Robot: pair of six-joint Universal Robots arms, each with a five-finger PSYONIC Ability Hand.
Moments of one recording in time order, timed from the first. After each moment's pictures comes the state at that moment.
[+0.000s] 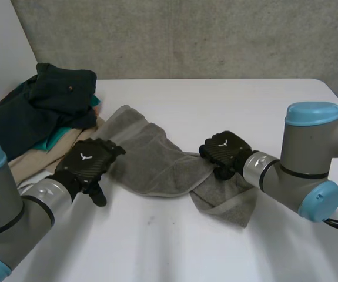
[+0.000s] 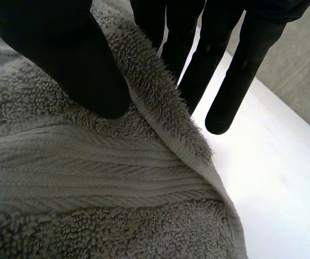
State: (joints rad) left arm 4.40 -1.78 -1.90 3.35 -1.33 3.50; right arm 1.98 -0.90 1.30 0.04 1.17 2.62; left_hand 0.25 0.25 0.25 0.25 0.05; right_hand 1.09 1.17 1.18 1.19 0.96
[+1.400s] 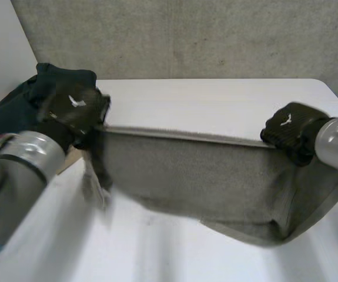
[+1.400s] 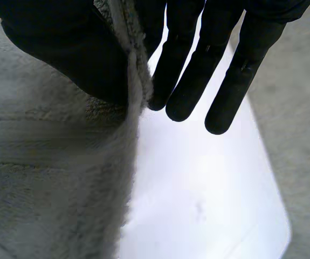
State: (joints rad) left arm 4.28 -1.69 -1.65 3.23 -1.50 3.68; right arm 1.87 -1.28 1.27 0.58 1.42 2.17; left_hand 1.16 1.20 1.19 1.20 0.97; right_hand 1.11 1.17 1.20 1.20 1.04
